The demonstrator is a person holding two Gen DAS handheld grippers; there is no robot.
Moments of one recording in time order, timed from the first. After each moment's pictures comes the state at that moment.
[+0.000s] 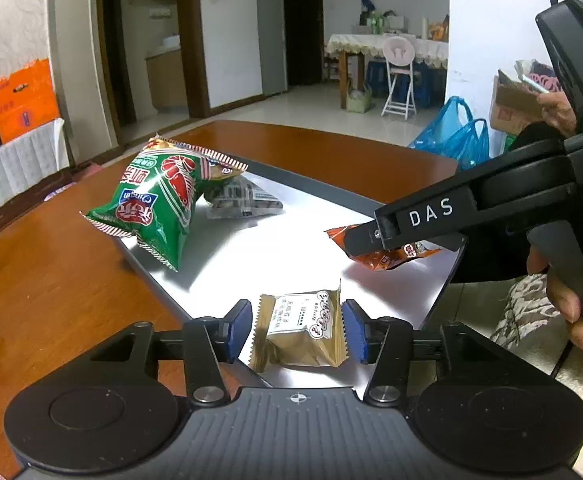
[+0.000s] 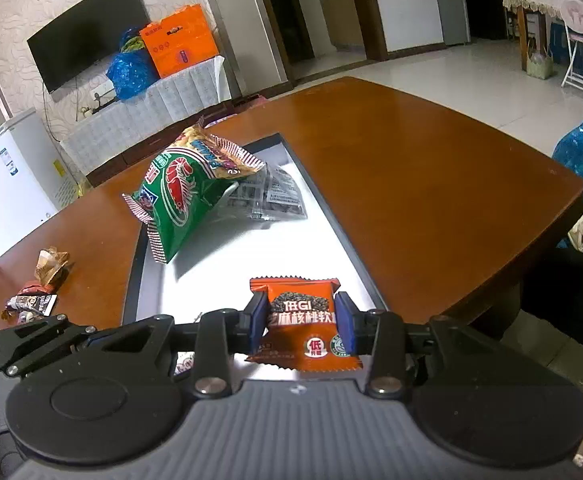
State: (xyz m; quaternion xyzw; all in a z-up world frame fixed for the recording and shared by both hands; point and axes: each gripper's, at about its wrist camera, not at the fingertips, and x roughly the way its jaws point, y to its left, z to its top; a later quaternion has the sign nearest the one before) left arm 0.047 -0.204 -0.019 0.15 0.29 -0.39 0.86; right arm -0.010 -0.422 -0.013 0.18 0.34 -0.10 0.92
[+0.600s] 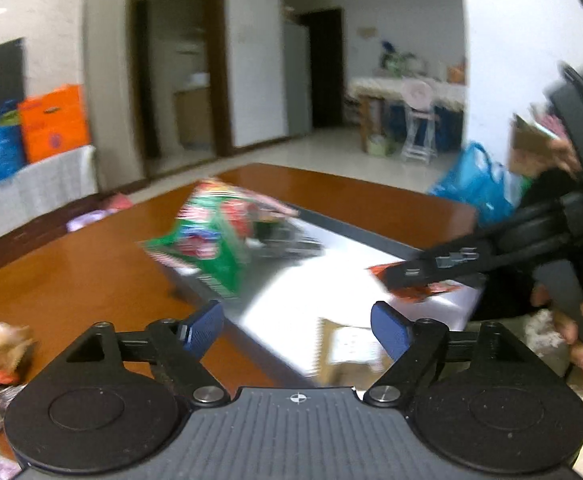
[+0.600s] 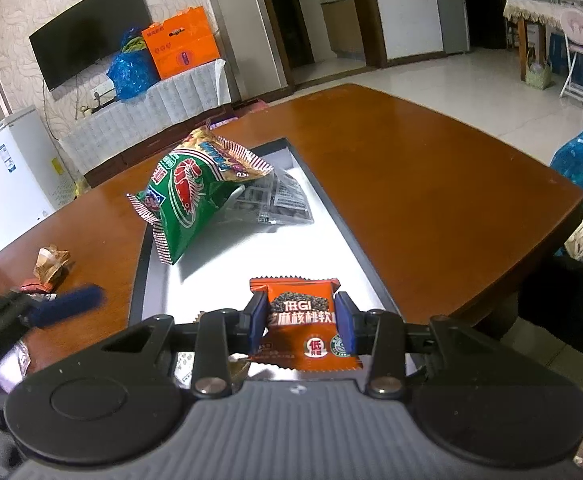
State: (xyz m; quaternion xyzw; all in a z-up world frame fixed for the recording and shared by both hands) left arm 0.044 -0.156 0.000 0.11 0.23 -0.36 0.90; right arm -0.009 -0.412 -0.010 0.16 0.33 -0.10 0.92
